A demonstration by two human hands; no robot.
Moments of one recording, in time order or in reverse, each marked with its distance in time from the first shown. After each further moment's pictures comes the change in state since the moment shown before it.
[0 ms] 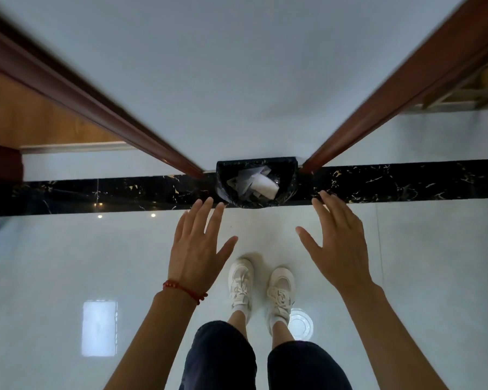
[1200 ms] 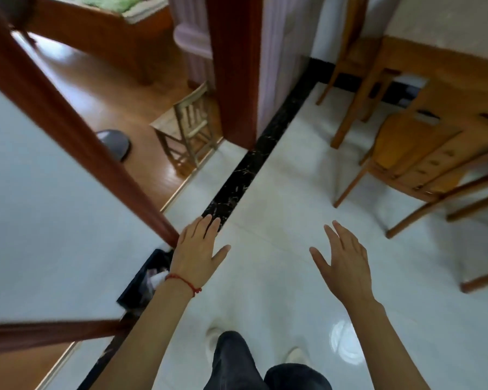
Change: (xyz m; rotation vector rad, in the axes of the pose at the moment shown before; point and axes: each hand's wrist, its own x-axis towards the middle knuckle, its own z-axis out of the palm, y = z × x) left_hand -0.144 0.270 -0.167 0.169 -0.108 1.064; right_hand -0.415 -0.021 -0.221 -0.016 0.584 1.039
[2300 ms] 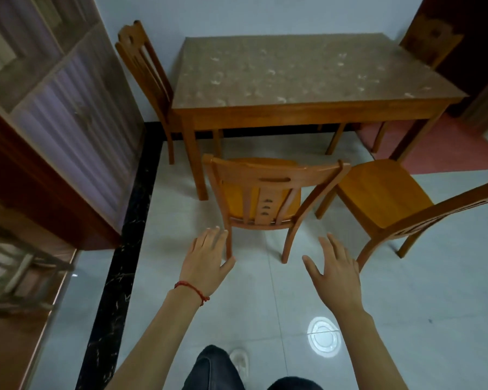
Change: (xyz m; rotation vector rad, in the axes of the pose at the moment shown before) left_hand 0.319 0.404 0.040 -0.004 -0.096 0.600; right_hand 0.132 0.318 -0.158 -0.043 0.201 0.659
